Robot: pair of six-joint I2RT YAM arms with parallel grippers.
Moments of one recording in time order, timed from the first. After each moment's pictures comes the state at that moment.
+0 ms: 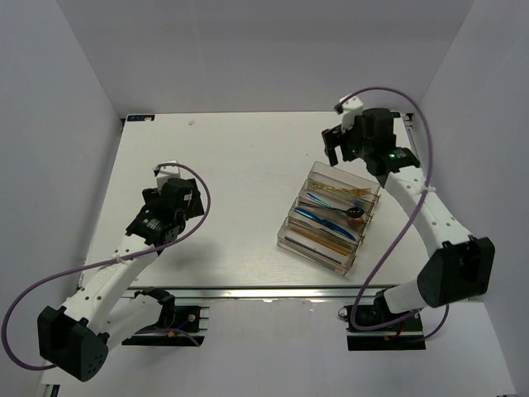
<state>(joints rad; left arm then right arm) -0.44 0.98 0.78 -0.54 -0.54 -0.42 0.30 1.46 1.29 -0.38 -0.14 -0.32</state>
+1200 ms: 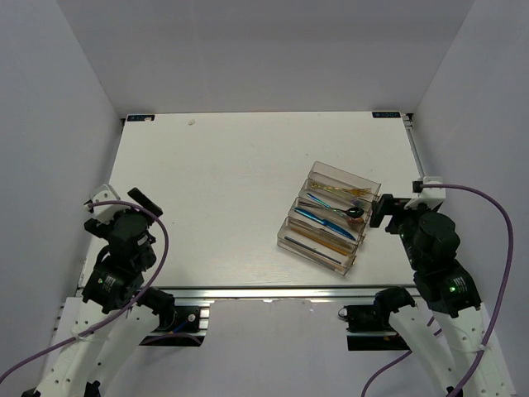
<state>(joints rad) -0.44 0.45 0.75 -0.55 -0.96 -0.44 0.34 0.41 0.77 -0.59 0.27 0.11</state>
